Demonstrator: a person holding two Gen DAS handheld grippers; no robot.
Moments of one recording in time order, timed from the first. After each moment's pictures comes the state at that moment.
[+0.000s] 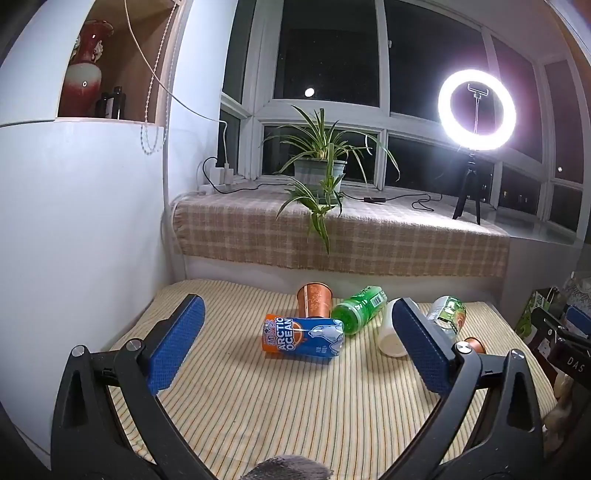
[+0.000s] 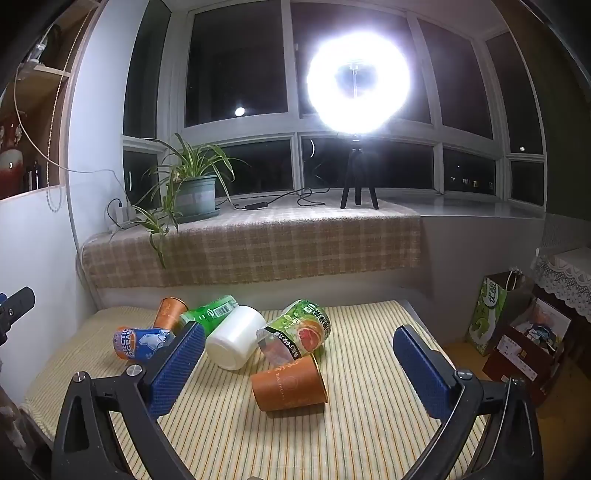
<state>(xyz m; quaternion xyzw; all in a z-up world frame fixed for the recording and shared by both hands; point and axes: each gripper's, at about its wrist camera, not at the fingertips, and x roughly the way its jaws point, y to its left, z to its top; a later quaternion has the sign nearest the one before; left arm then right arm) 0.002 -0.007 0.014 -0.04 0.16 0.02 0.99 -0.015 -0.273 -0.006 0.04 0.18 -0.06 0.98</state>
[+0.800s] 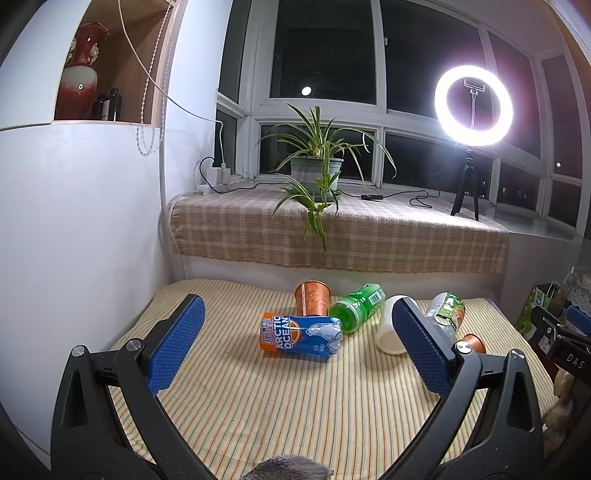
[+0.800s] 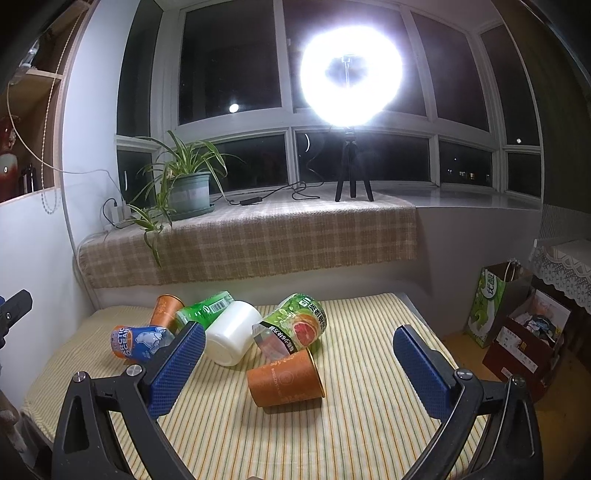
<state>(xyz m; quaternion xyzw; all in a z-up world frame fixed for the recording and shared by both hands) 0.002 -0.008 0.010 -0.04 0.16 0.02 0.99 -0.015 -0.277 -0.011 0.04 0.19 -0.06 0.98</state>
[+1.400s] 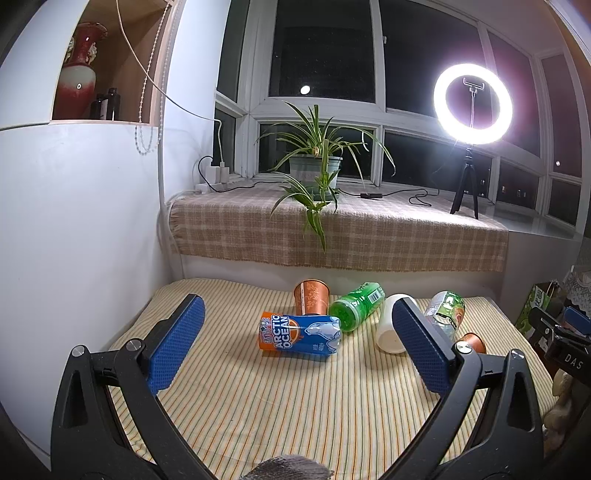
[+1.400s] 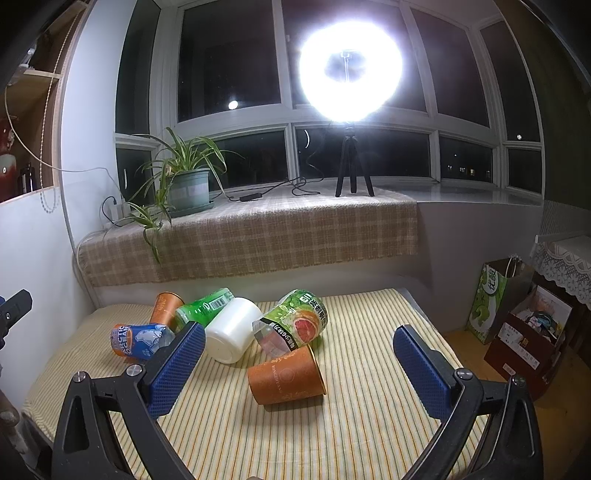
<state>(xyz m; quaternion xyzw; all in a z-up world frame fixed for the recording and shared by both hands) 0.001 -0.012 0.008 -0.03 0.16 0.02 0.99 -0.014 -0.278 -0.012 0.05 0.20 -0.06 0.98</state>
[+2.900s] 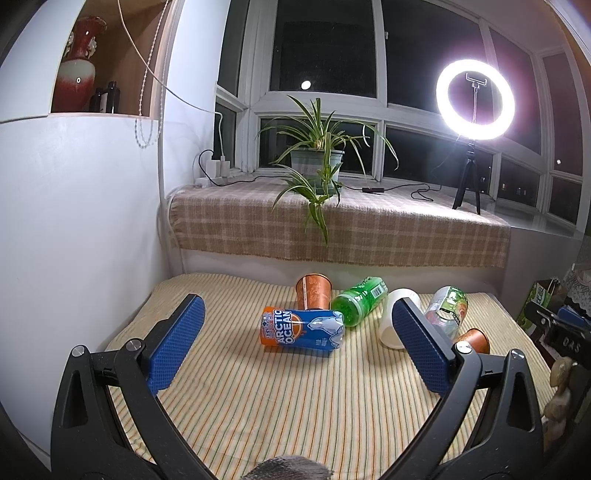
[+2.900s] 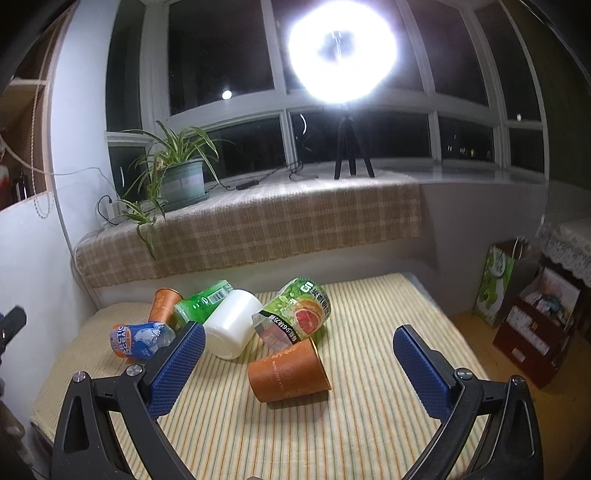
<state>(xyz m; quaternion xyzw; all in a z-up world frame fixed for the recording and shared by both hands) 0.001 -0.011 -0.006 -0.03 0.17 0.02 0.98 0.011 -0.295 -0.022 0.09 0.24 -0.05 0.97</state>
